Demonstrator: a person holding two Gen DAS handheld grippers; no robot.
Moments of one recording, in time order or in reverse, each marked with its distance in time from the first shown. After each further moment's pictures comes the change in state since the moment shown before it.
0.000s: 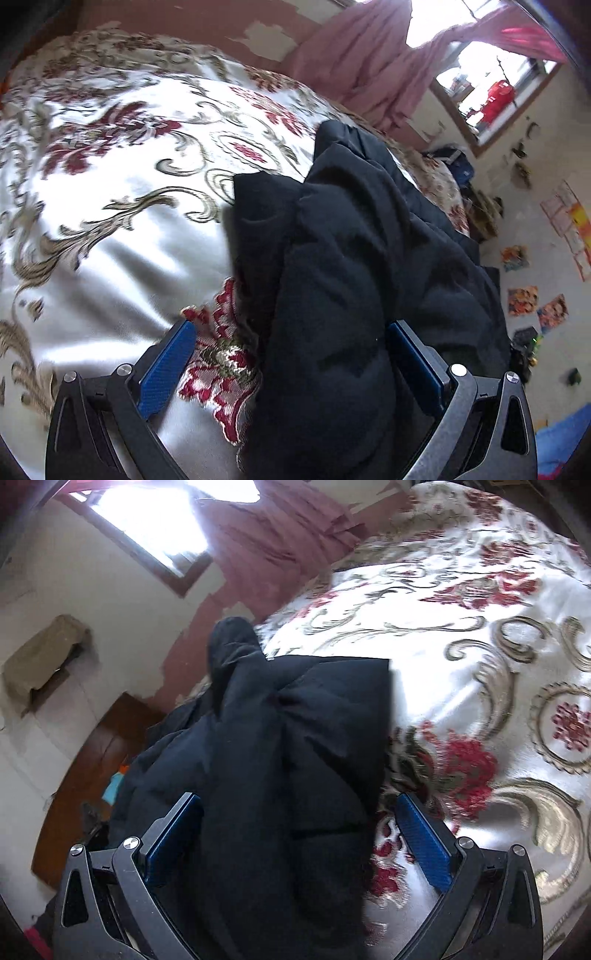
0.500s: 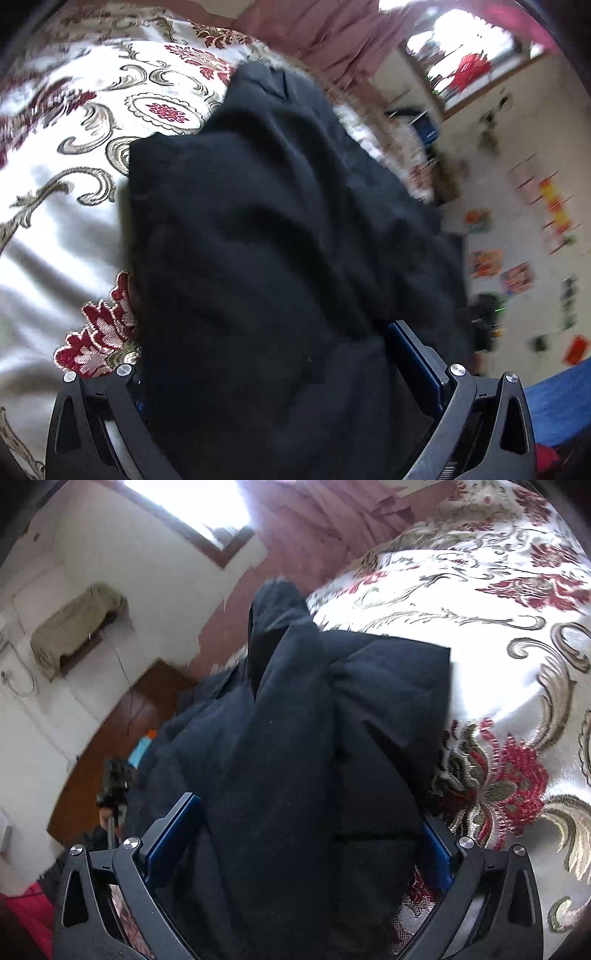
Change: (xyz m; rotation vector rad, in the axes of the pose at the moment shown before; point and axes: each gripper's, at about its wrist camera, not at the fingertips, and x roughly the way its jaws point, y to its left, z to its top) left arm 0.030 -0.043 0.001 0.055 0.181 -0.090; right arm 0.018 0.013 0.003 -0.090 0.122 0.037
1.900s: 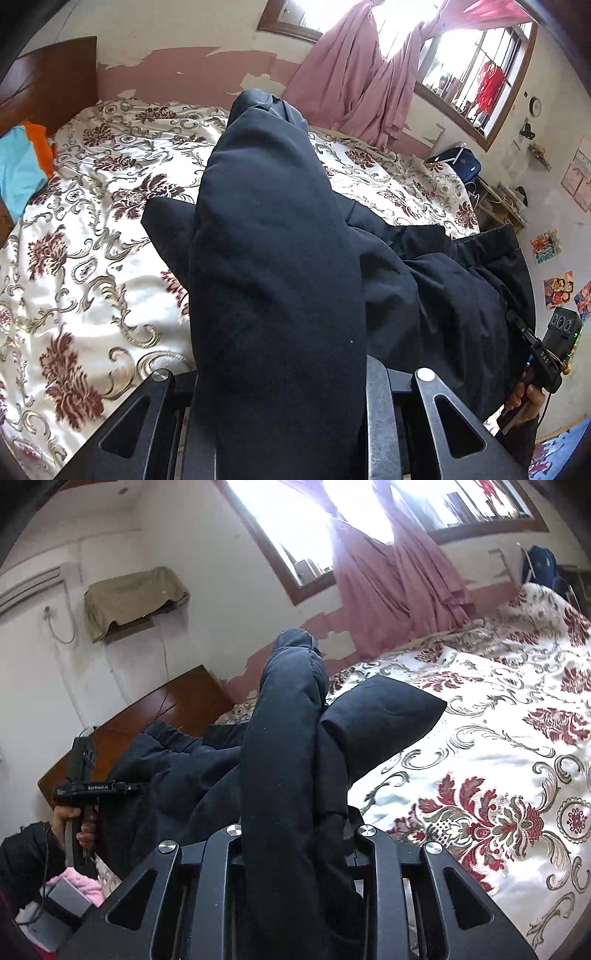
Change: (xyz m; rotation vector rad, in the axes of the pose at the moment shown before) left arm -0.141 -0.154 -0.086 -0.002 -0.304 0.360; right arm -0.105 0.173 -0.026 -0.271 -0.220 0.008
